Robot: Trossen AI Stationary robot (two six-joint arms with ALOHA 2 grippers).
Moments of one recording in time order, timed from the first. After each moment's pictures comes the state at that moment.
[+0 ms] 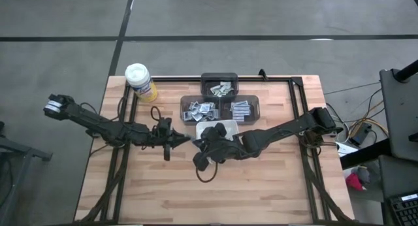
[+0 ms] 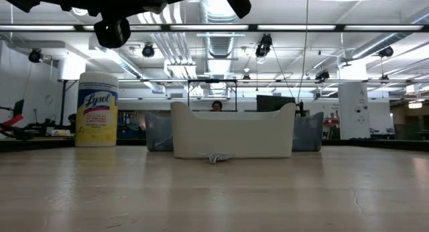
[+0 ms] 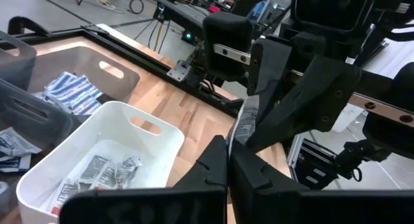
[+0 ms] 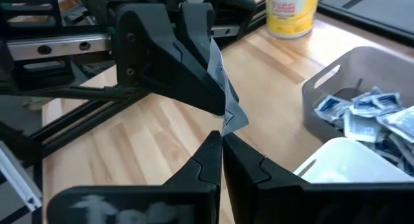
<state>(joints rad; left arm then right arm) -0.30 0.97 0.50 0.39 -0.36 -0.55 0.30 1.89 1.63 -0.35 0.56 0.71</state>
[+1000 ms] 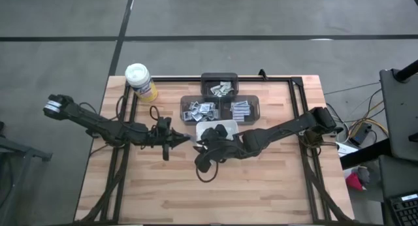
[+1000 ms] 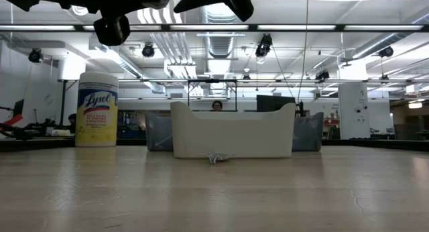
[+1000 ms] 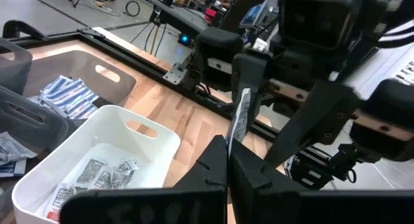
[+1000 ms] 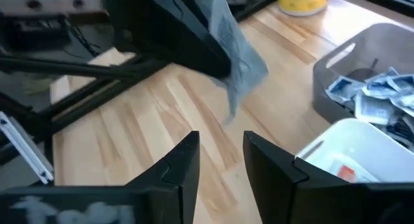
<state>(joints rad) -0.30 0.95 0.50 0.39 -0.35 -0.55 0.30 1.88 1.63 -0.40 0.48 0.73</state>
